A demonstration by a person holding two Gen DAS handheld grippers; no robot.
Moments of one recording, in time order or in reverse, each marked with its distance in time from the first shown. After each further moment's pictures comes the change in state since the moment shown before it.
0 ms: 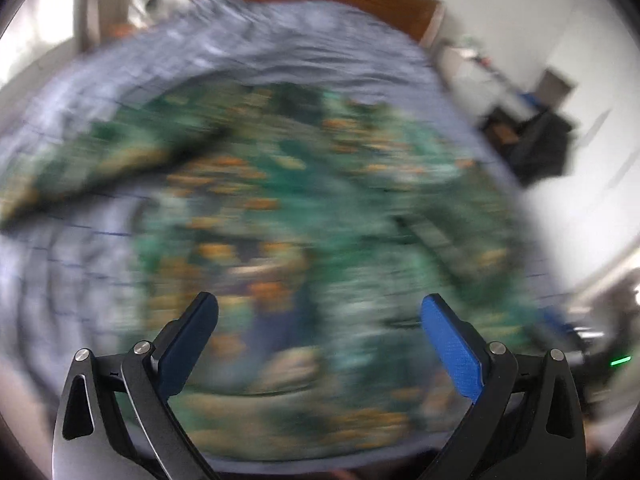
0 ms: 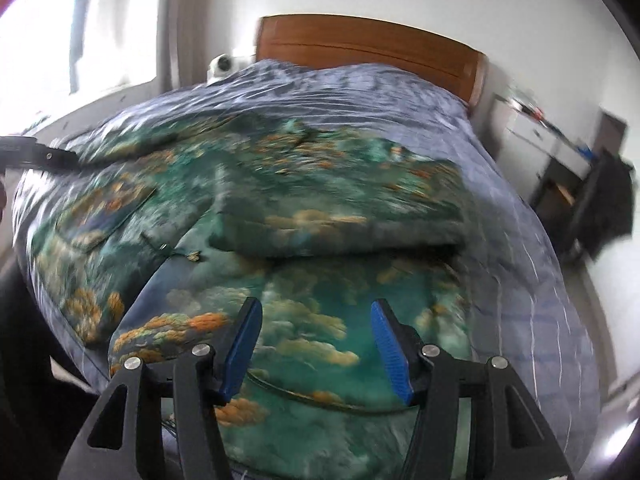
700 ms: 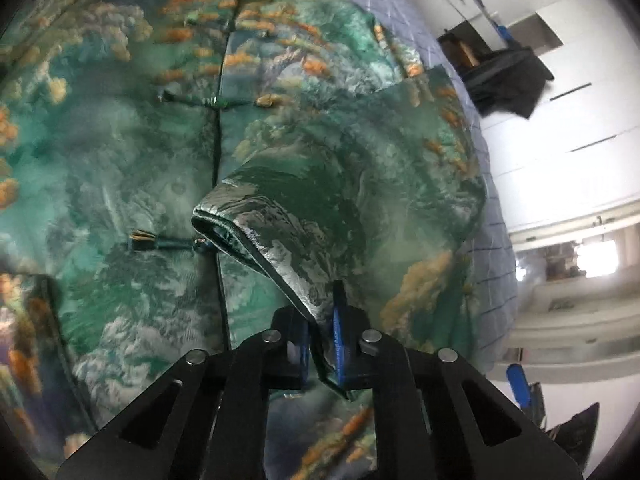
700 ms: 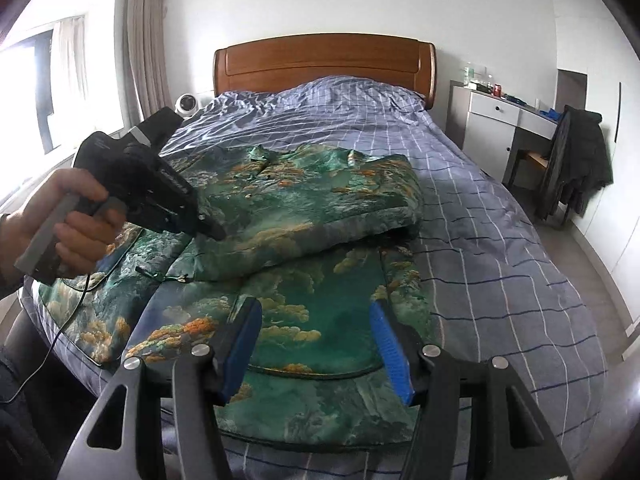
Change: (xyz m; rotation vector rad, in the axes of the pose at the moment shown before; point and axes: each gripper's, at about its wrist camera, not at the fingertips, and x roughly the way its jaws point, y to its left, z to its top) left arm 0.165 -0.094 0.045 -0.006 0.403 -0.129; right arm -0.036 -0.030 -0.017 0.162 -0.070 -0.029
